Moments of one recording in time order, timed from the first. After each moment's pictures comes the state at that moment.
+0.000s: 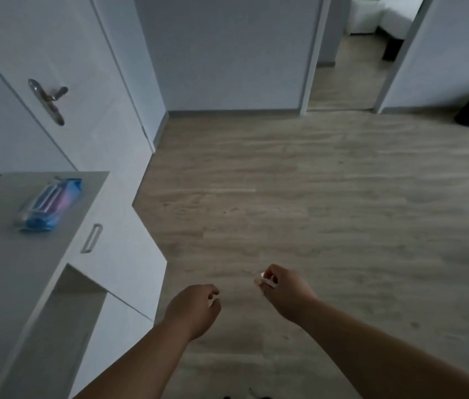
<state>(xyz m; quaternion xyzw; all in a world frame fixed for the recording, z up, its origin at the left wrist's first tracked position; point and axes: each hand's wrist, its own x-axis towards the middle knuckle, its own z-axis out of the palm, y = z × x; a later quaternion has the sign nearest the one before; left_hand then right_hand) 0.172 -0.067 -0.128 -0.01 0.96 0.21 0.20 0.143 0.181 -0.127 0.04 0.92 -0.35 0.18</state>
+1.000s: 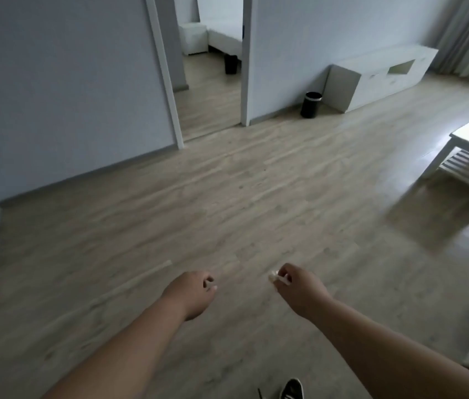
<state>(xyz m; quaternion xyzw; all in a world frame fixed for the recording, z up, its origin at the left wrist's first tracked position) -0.366 0.126 -0.112 0.27 0.91 0.12 0.29 -0.201 0.361 -0.114 0.32 0.89 -0.31 0.05</state>
